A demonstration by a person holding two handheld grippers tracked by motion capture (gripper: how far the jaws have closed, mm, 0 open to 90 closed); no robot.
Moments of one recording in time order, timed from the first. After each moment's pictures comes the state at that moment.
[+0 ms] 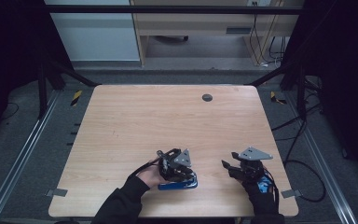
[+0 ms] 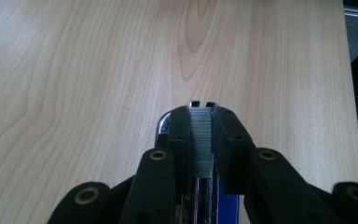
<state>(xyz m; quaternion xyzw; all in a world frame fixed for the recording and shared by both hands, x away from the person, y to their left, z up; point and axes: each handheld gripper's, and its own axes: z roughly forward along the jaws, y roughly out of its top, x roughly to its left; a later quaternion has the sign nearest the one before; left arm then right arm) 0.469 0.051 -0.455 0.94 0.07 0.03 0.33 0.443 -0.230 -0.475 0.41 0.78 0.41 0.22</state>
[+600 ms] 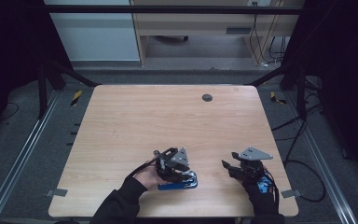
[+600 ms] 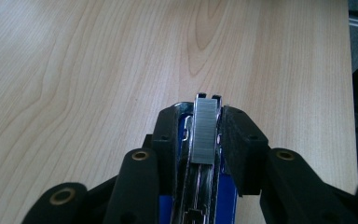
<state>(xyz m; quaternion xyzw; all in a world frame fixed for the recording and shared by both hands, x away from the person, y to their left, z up) 0.467 0.061 -0.449 0.93 0.11 0.03 0.34 0.443 -0.230 -0.475 0.41 0.78 0.41 0.22</state>
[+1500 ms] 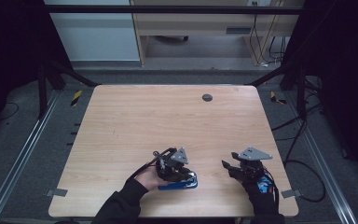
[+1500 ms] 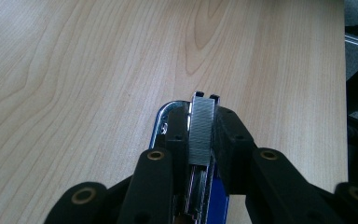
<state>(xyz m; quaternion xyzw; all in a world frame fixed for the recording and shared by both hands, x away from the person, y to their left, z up) 0.469 0.059 -0.456 0.93 0.13 0.01 0.34 0.443 -0.230 -0.475 0.41 0.78 0.41 0.22</state>
